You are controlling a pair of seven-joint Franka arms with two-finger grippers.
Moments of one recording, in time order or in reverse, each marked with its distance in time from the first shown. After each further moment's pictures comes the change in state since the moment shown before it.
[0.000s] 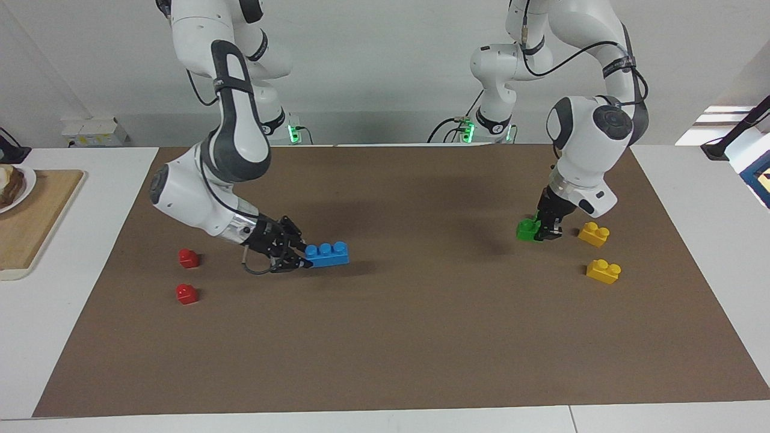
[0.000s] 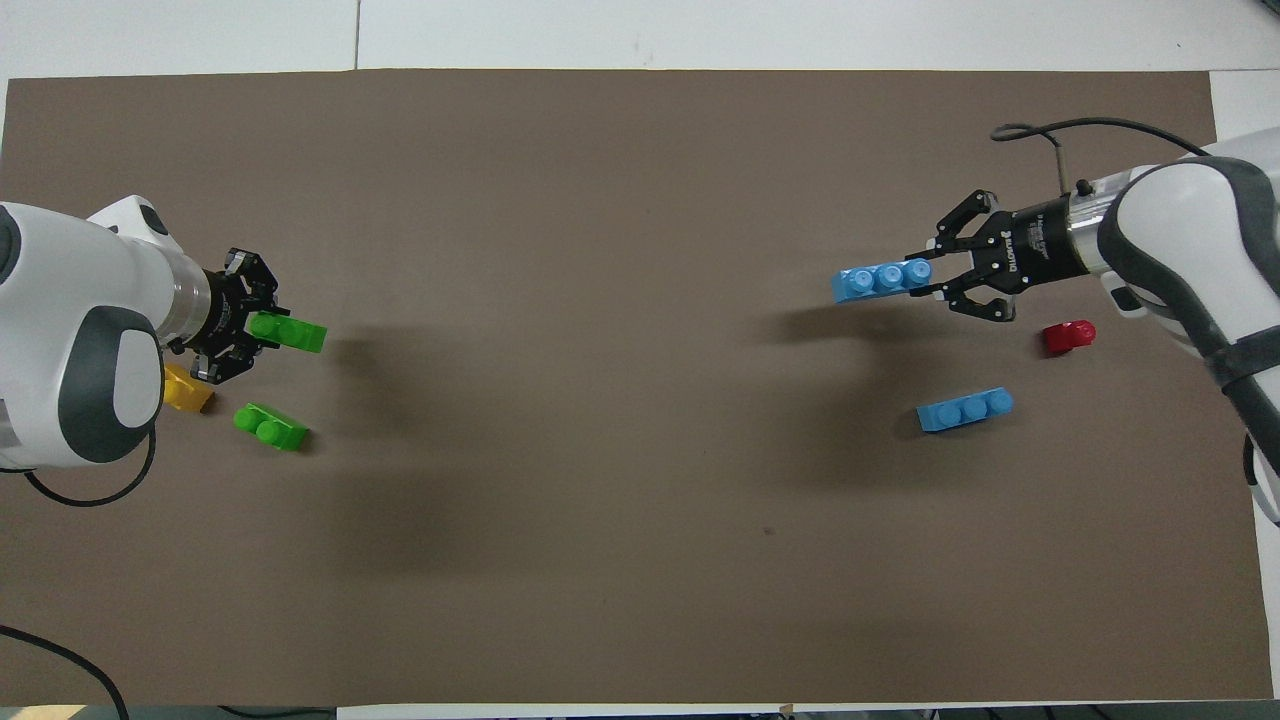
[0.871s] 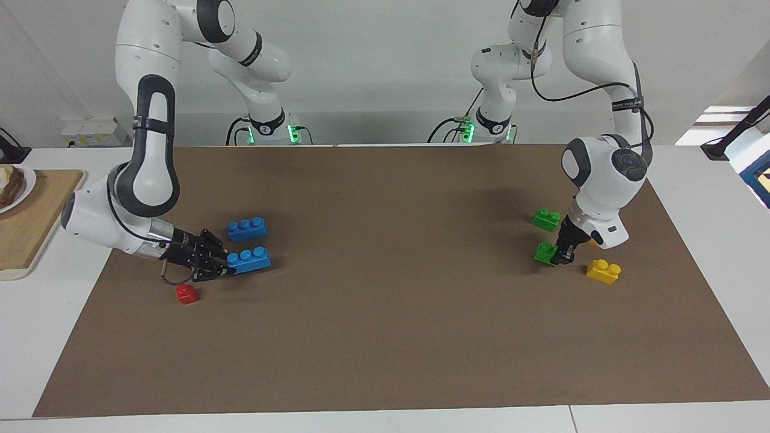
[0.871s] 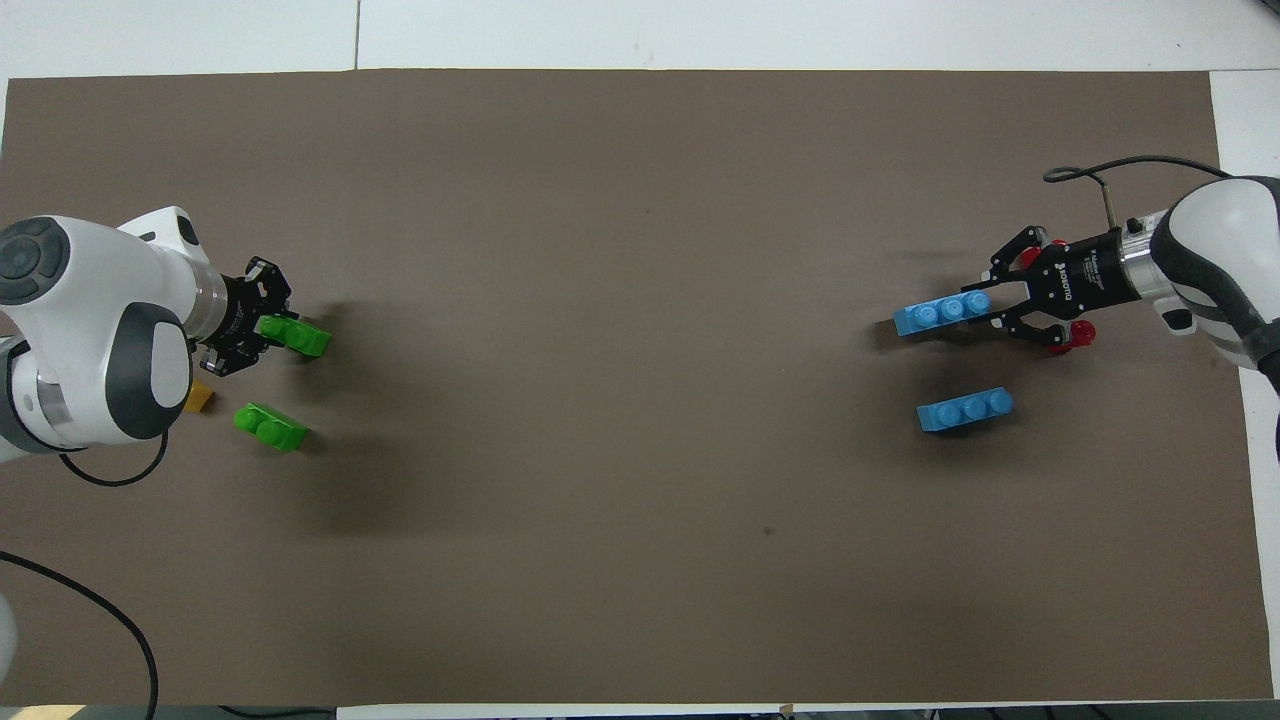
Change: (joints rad) left arm 0.043 0.137 -0.001 0.000 0.000 0.119 0.187; right arm -0.100 0.091 0.002 -0.001 -0.039 -0.009 -0.168
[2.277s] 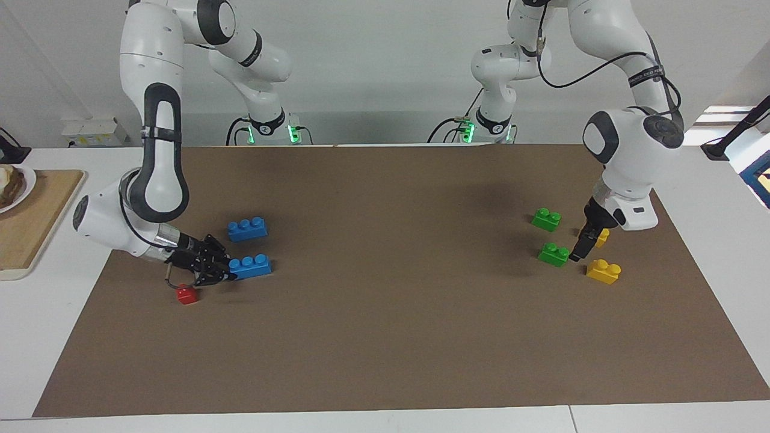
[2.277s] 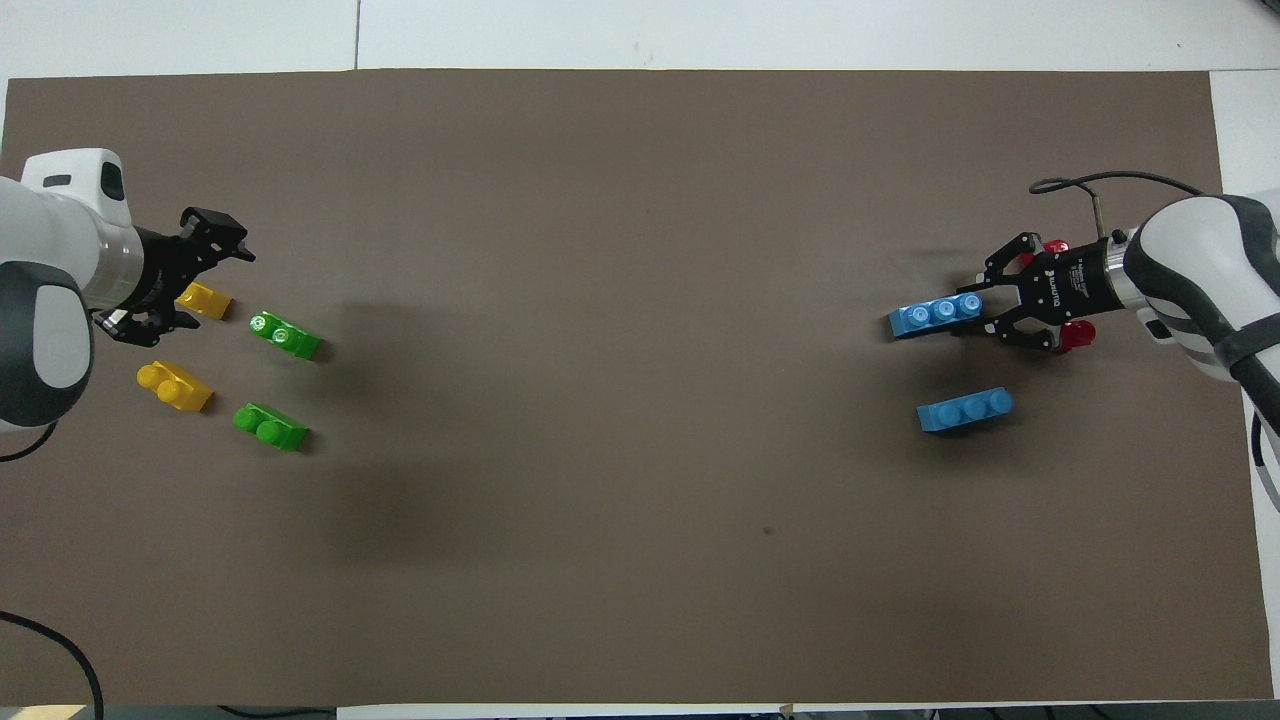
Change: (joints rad) left arm 0.029 -0.125 -0.015 0.145 0.000 -0.209 0.307; right arm 0.003 0.006 0.006 -0.047 0.001 0.096 -0.001
